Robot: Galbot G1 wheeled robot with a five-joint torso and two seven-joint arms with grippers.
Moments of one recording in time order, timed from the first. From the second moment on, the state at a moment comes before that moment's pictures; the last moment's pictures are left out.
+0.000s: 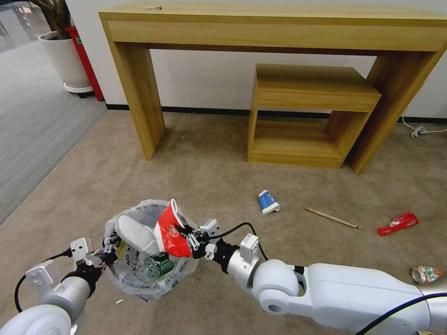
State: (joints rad) left arm 1.71 -1.22 -0.85 -2.29 -0.96 0.55 -0.24; right arm -0.34 0.86 -1.02 1.99 1.01 0.15 0.38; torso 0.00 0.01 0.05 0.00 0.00
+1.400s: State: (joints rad) left arm 1.71 -1.22 -0.86 -2.26 -0.95 0.55 -0.24; right arm -0.35 0.86 -0.83 2.09 1.02 0.15 0.42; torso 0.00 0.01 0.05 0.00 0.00
